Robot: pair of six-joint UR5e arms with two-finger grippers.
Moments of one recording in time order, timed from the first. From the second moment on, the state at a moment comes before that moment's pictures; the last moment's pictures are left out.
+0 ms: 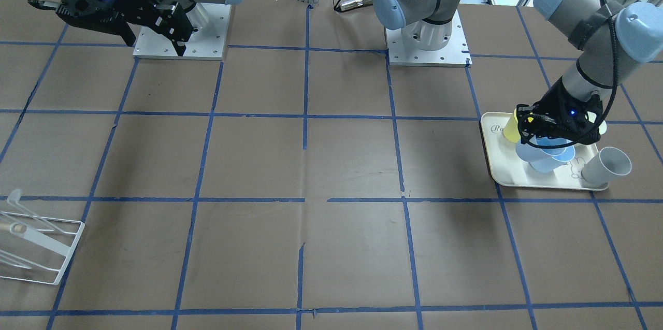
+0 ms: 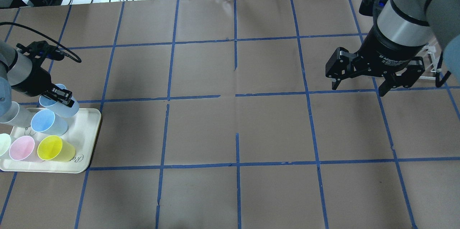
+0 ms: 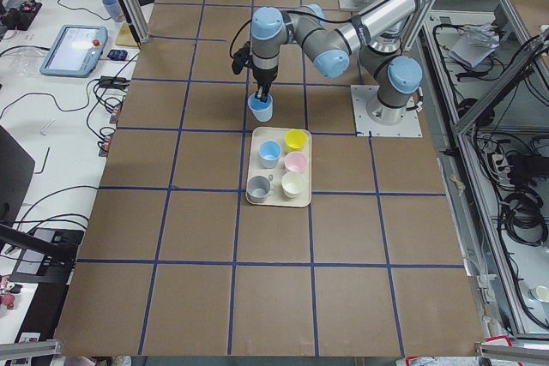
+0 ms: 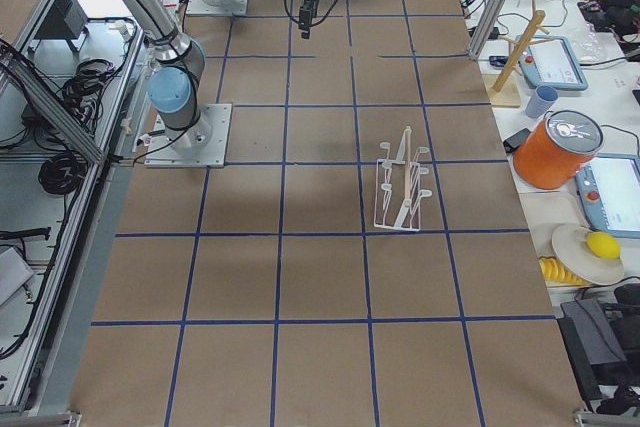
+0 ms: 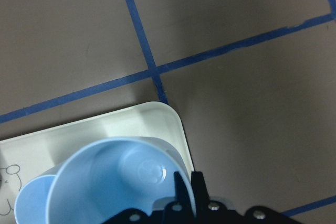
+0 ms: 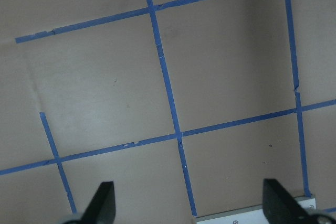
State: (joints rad) left arm -1.04 -1.61 -1.99 -1.12 1.54 0.86; right arm 1.53 -1.76 1.73 -1.49 -1.57 0.15
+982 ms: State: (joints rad) left arm -1.01 -1.64 -2.22 -0.82 1.54 0.88; right arm 1.54 -1.66 1.65 -1.47 -1.57 0.15
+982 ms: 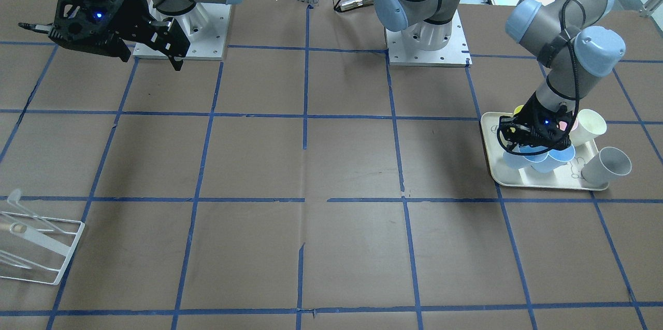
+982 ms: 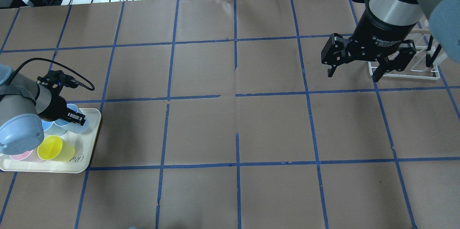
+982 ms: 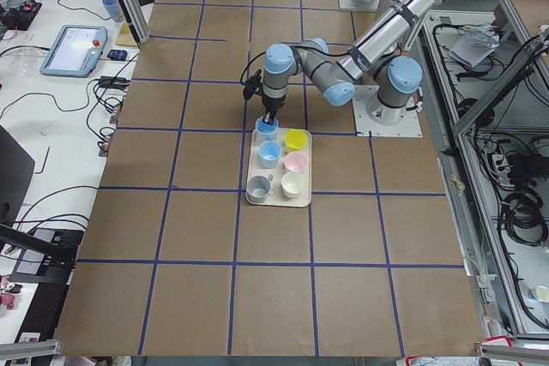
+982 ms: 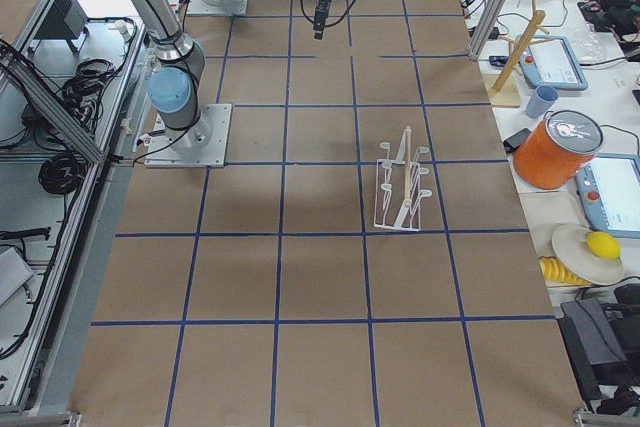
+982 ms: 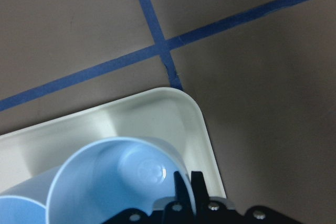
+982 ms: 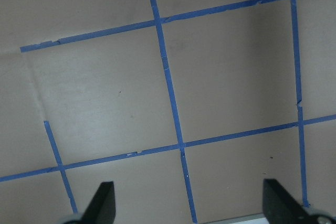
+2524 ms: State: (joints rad) left arm -1.37 -1.56 -1.59 -1.50 1.46 0.31; right arm 1.54 -1.68 1.65 -1.48 -1.57 0.16
